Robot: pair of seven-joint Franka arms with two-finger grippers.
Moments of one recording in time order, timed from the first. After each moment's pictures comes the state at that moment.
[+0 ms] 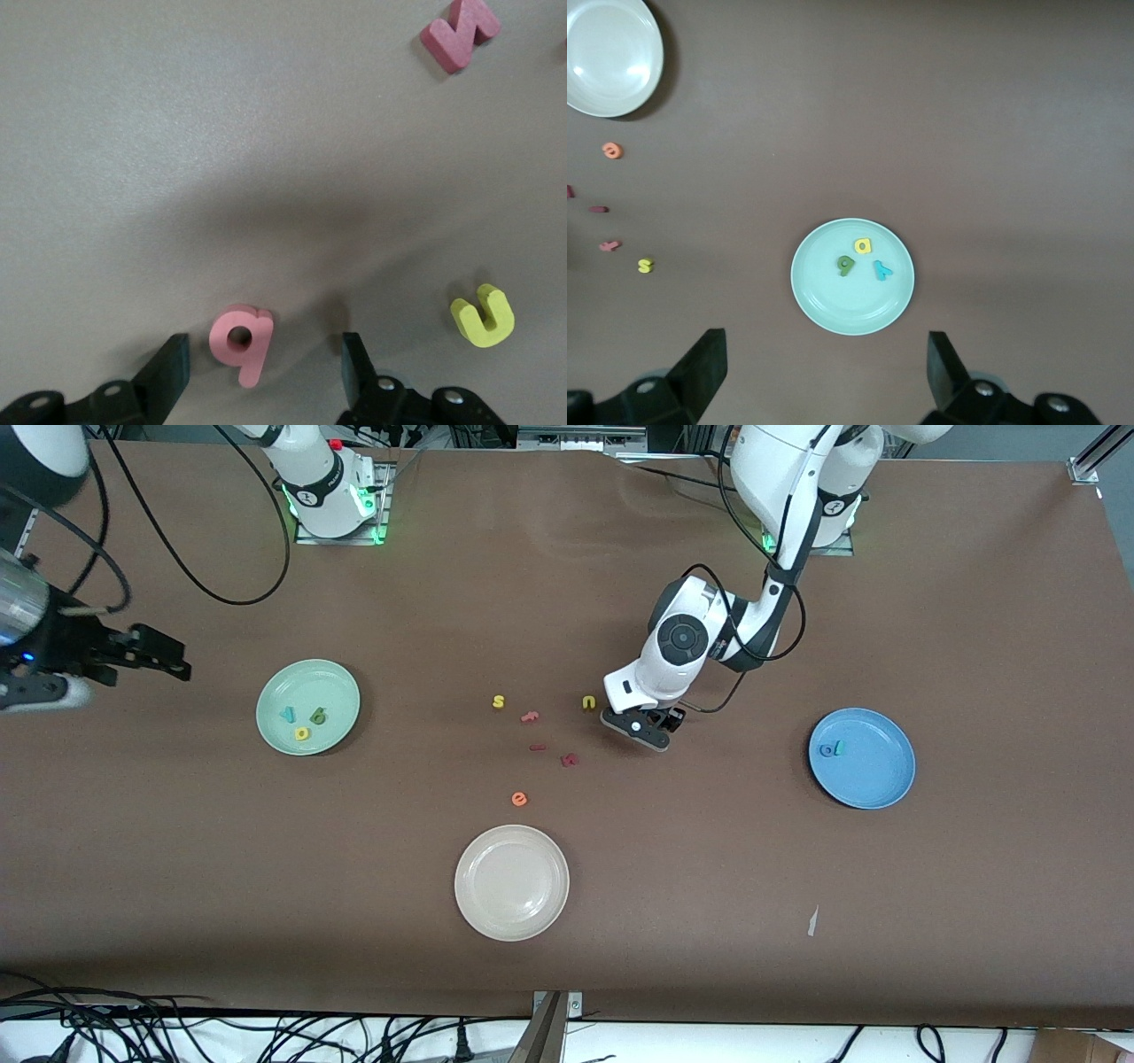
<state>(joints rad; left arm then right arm) -0.77 0.59 0.11 -1.97 -0.29 2.54 0.00 0.09 0.09 -0.08 -1.53 0.05 1.60 -0.06</state>
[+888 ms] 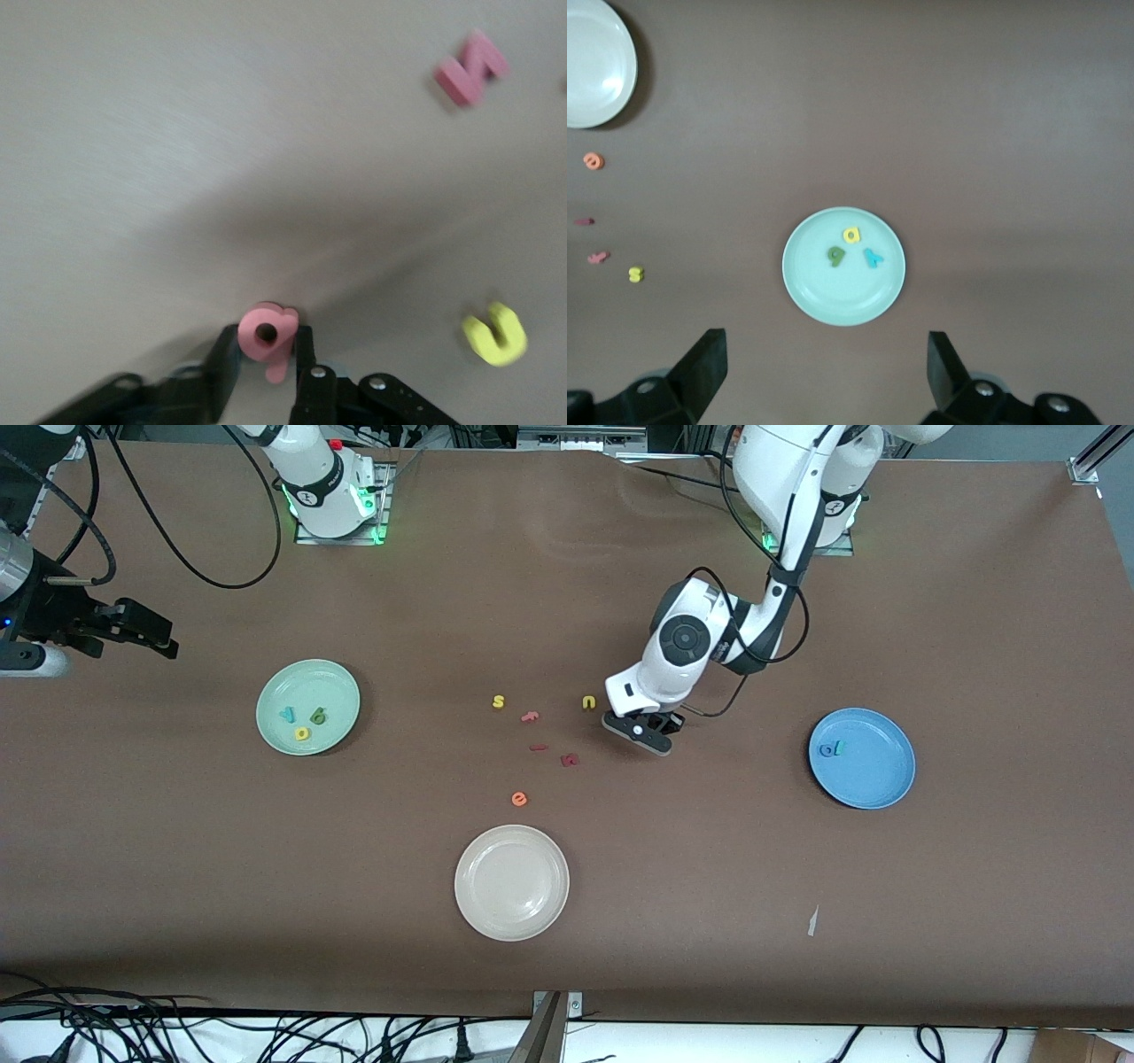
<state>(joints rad) -0.74 0.58 0.13 -1.95 -0.27 2.55 0.00 0.03 0.03 -0.01 -1.63 0.01 1.64 0.03</state>
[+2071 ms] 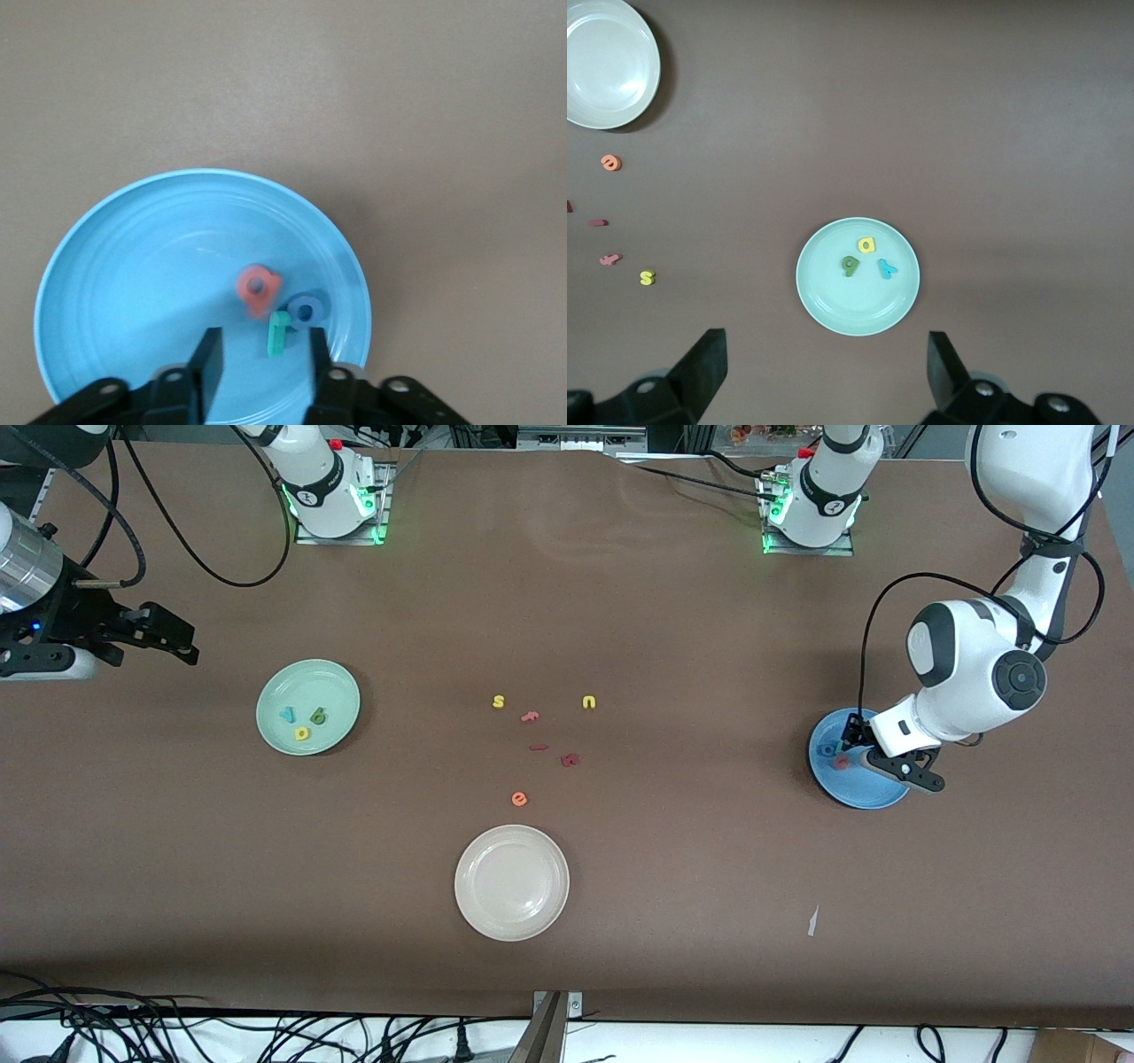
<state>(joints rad) -0.12 0.34 0.13 -2.12 -0.17 2.37 0.52 0.02 0.02 0.03 -1.64 0.01 1.66 0.04</state>
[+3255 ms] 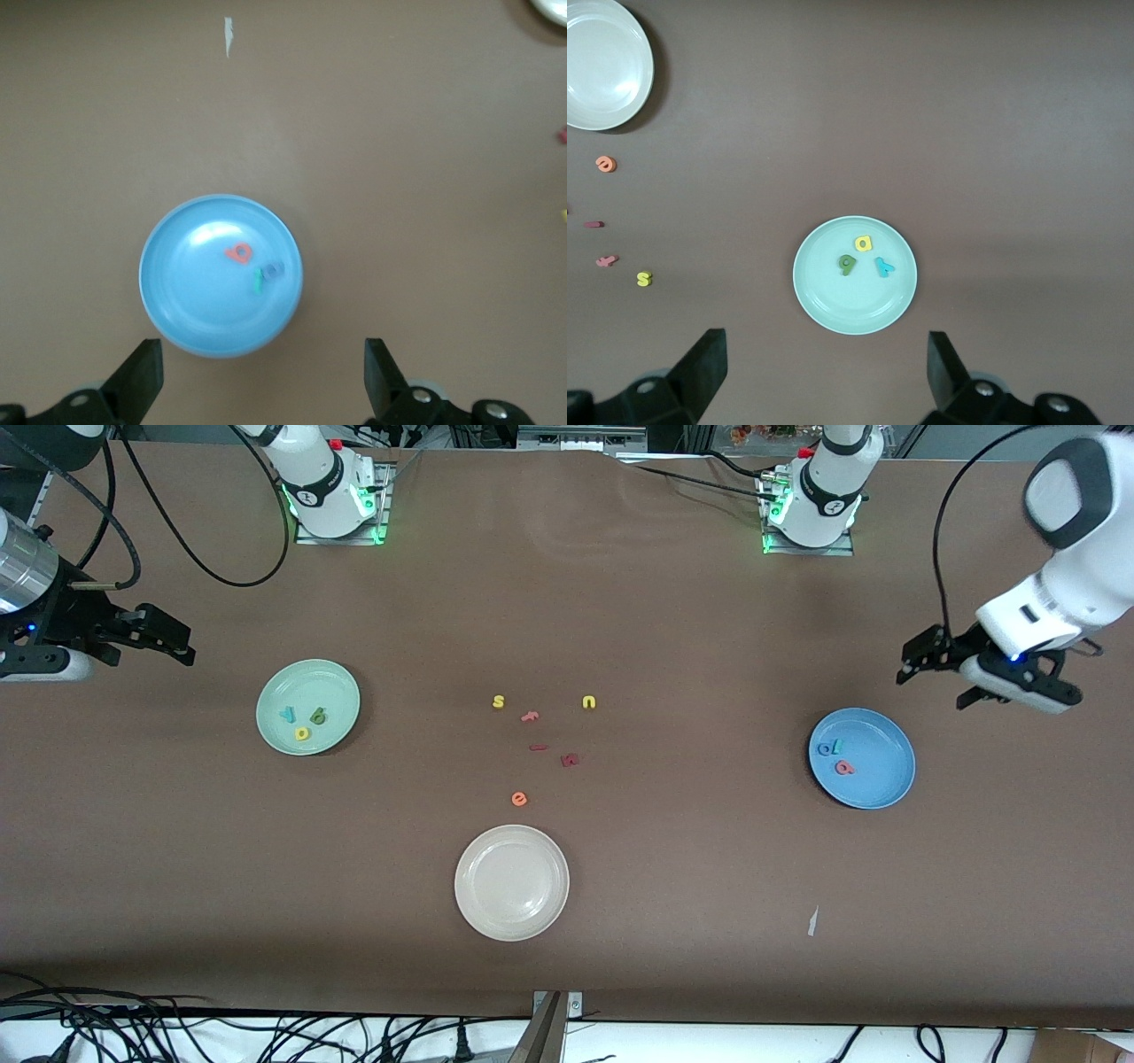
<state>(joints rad) -0.07 -0.12 0.11 -2.05 -0.14 1.97 0.42 0.02 0.02 0.03 -1.64 0.01 1.66 0.04</state>
